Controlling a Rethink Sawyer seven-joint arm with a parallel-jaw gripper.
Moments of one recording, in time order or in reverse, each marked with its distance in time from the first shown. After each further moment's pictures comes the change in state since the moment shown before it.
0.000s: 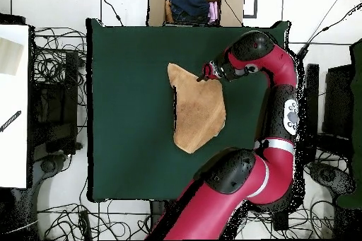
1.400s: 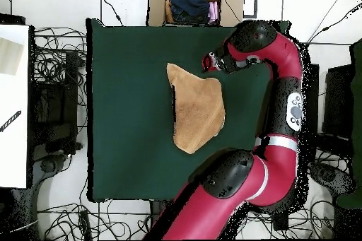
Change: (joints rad) arm 0.028 -0.071 0.000 -0.003 -0.012 0.000 0.000
